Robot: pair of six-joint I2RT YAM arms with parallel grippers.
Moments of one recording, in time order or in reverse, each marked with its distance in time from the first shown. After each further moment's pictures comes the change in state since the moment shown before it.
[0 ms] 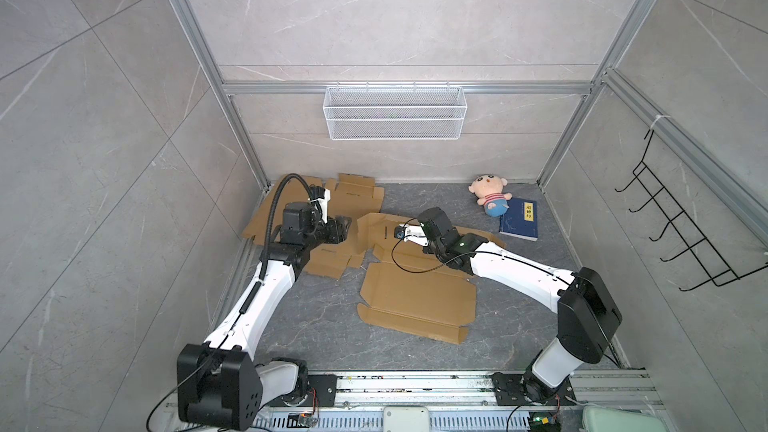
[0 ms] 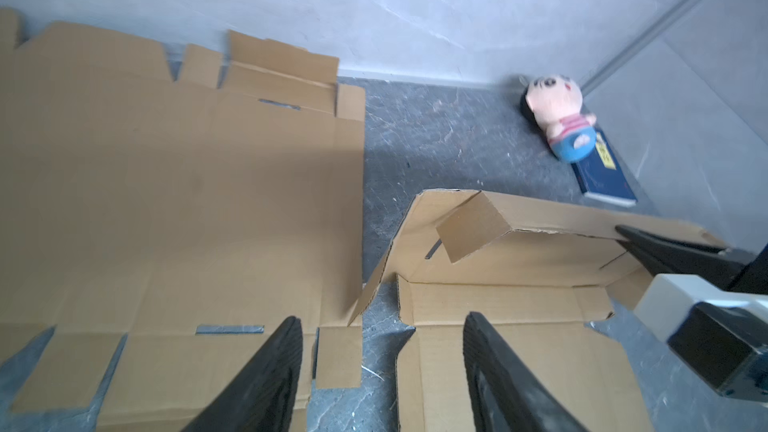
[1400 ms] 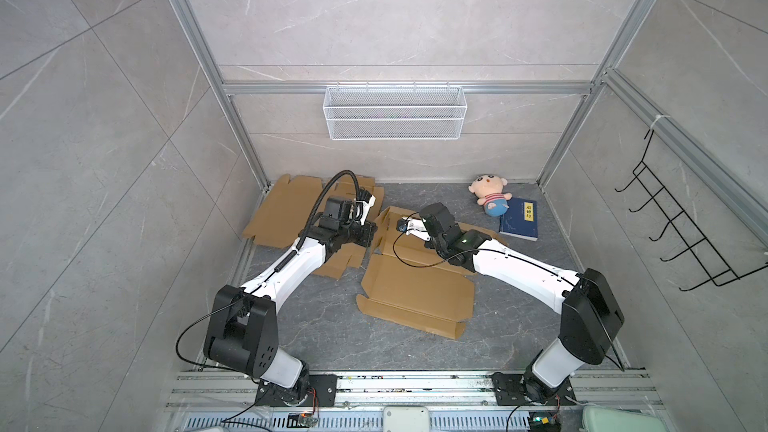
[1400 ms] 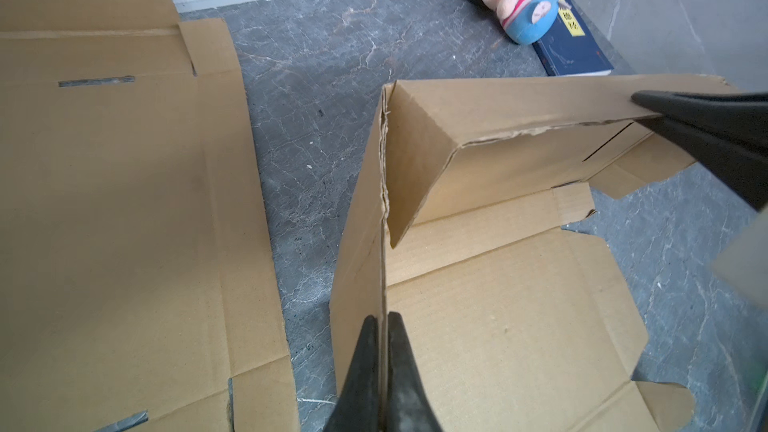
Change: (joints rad) left arm -0.196 0.214 0.110 -0.016 0.004 0.093; right arm -0.008 -0.017 0.032 -0.010 0.066 0.033
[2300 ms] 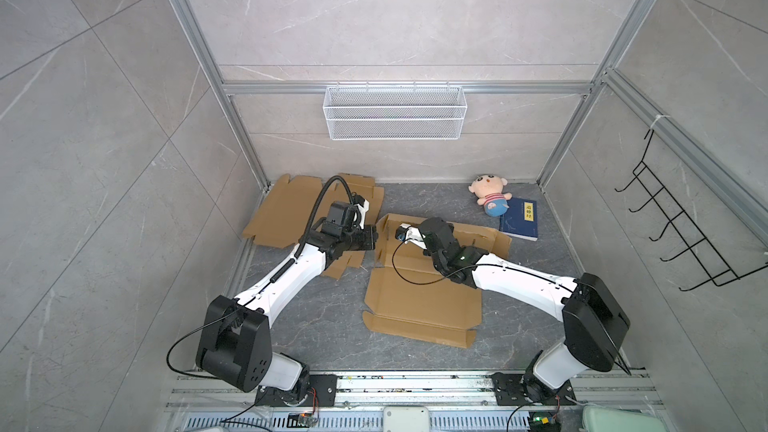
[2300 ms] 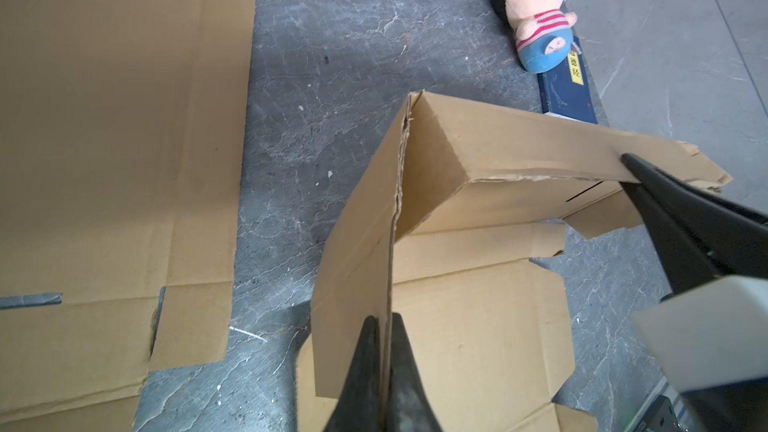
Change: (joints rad) left arm -0.058 -0.056 -0.042 -0.077 -0.055 -0.338; right arm 0.057 -0.037 -0.168 0.224 0.114 -0.044
